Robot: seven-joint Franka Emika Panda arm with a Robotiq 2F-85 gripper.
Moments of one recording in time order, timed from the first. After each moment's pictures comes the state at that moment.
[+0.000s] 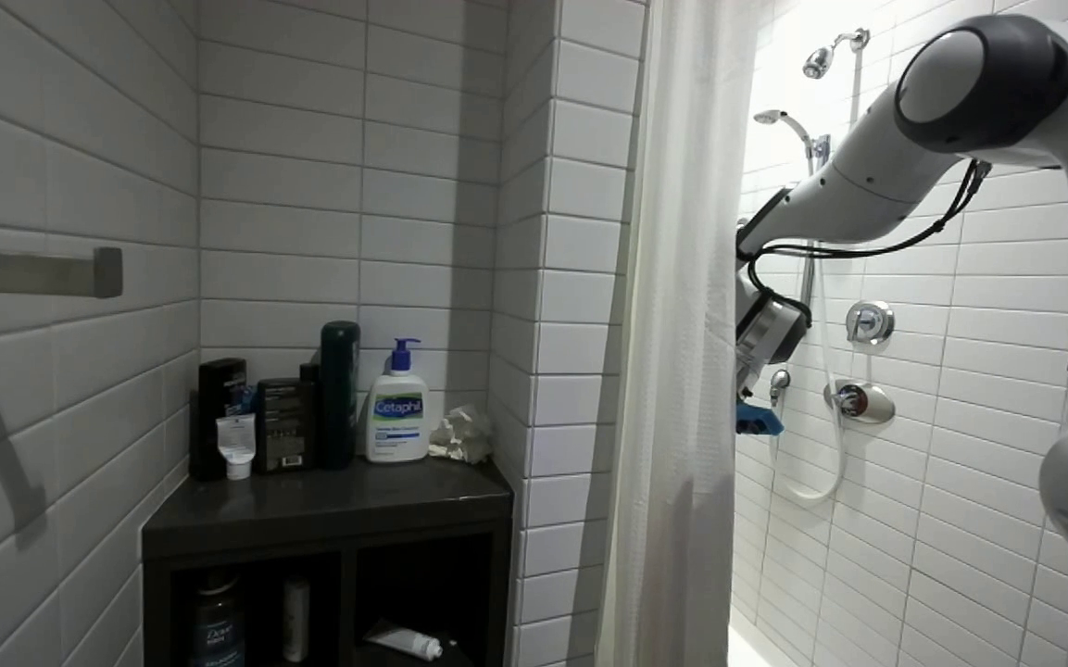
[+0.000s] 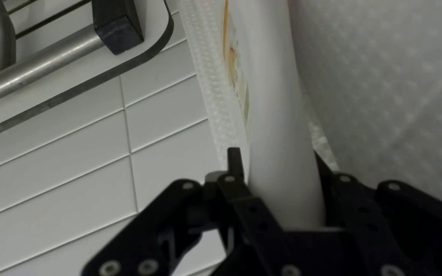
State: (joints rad) arm -0.21 0.20 -0.13 -2.20 0.77 2.10 -1.80
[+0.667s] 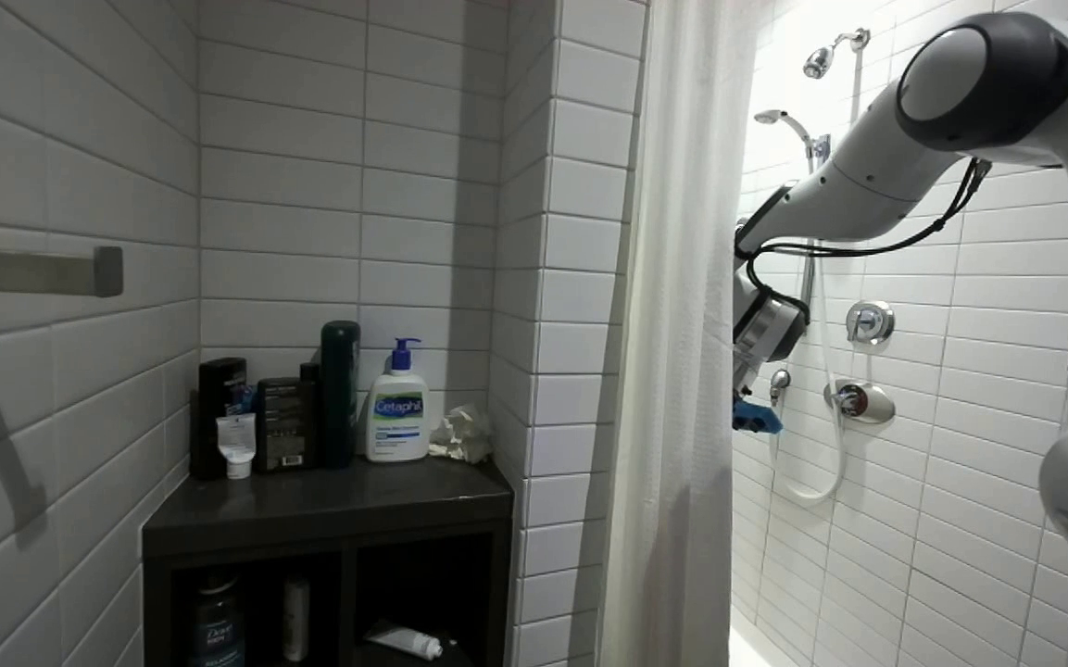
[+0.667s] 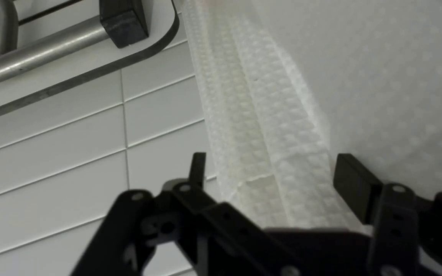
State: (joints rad) arm -0.21 0.20 -0.13 -2.20 0.74 2.10 -1.86
